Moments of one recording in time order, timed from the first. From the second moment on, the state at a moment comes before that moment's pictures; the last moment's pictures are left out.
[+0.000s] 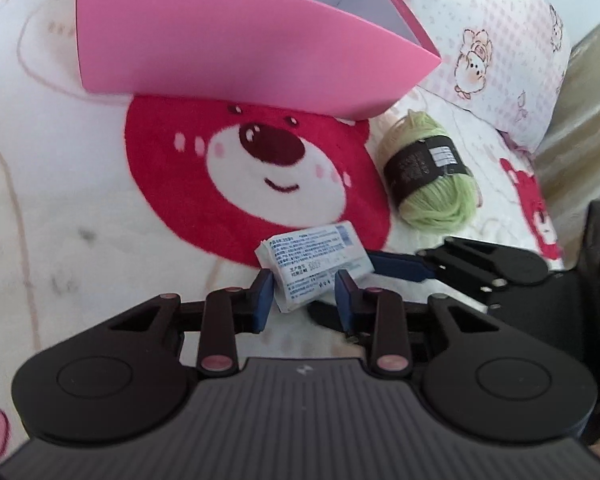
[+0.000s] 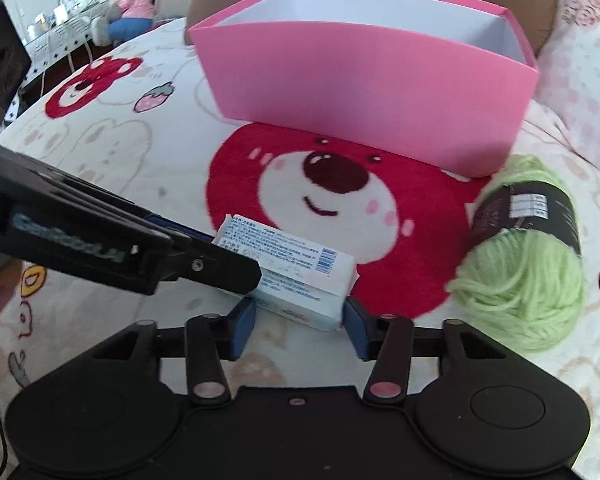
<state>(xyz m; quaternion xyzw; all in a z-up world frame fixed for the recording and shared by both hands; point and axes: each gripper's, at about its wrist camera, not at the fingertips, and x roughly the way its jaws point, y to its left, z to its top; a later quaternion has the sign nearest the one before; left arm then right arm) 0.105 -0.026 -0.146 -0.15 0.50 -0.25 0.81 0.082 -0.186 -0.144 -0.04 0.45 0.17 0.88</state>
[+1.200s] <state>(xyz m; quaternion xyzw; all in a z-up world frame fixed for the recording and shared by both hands) 0.120 -0.020 -0.167 -0.19 0.52 -0.23 0.80 0.082 -0.170 -0.165 -0.04 0.43 0.12 0.89</state>
